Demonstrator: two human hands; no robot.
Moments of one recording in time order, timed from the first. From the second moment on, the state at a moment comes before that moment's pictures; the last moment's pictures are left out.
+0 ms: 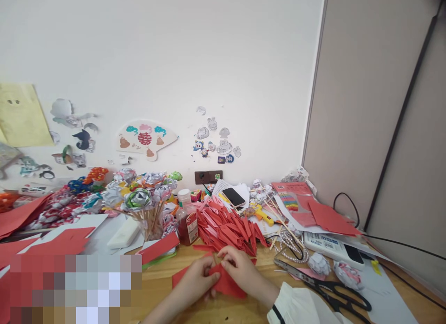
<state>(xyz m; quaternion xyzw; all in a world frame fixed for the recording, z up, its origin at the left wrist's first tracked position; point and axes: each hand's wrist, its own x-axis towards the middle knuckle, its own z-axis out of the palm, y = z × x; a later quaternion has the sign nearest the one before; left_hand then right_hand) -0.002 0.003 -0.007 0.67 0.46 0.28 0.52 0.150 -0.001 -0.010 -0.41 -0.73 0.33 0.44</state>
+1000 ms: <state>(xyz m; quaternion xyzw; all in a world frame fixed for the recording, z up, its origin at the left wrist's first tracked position) 0.001 -0.002 0.007 0.75 0.48 0.37 0.28 0.149 -0.001 -0.009 -0.30 -0.54 0.62 0.49</state>
